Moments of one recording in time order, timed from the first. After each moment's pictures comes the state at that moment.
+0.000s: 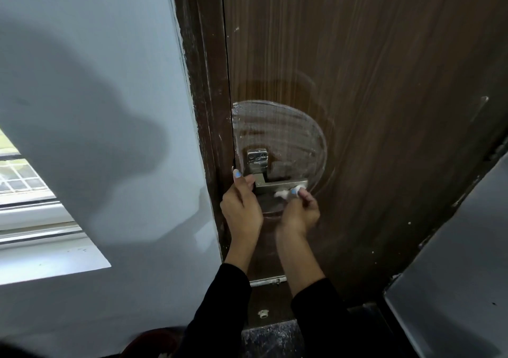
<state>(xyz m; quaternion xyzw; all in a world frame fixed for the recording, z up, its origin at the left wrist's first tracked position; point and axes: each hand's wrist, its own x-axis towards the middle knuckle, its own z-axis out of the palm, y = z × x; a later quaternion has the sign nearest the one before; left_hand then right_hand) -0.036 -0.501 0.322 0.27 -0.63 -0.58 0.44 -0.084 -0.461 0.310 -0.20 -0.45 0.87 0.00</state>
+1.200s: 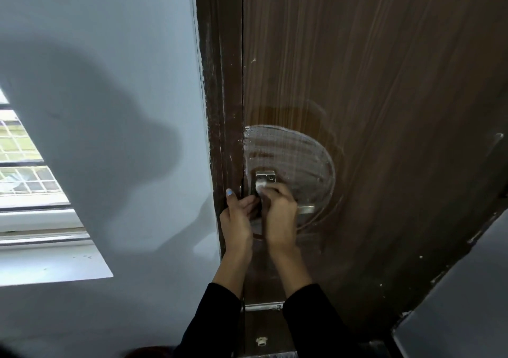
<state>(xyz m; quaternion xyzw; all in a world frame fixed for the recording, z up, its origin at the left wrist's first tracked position) -0.033 -0.518 0.339 0.30 -0.50 -0.74 0.34 -0.079 -0.472 0.339 0.27 -0.77 0.56 0.14</state>
